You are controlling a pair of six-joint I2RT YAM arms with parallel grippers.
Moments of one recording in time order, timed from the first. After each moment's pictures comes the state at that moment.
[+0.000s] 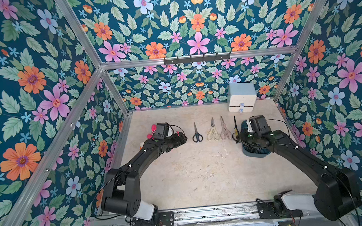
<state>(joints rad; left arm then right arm) -0.32 1.52 0.96 -0.30 0.33 -0.59 0.40 1.32 0.96 -0.46 -0.17 0.77</state>
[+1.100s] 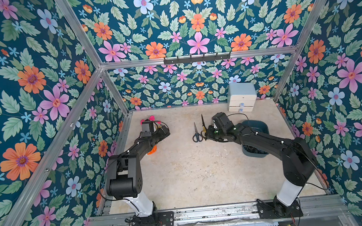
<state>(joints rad) -0.07 1.68 1.01 -0.07 0.20 -0.54 0.71 1.80 1.36 -0.36 -0.10 0.89</state>
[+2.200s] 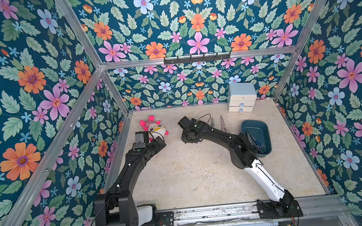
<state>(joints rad) -0.05 1.27 0.82 -0.41 0.12 -0.61 0.84 2.57 2.30 -0.80 0.09 1.02</state>
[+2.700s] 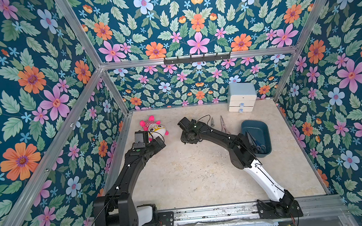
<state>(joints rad) -0.05 1.26 0.83 -0.44 0.11 -0.57 0.84 2.58 2.31 -0.78 0.08 1.04</state>
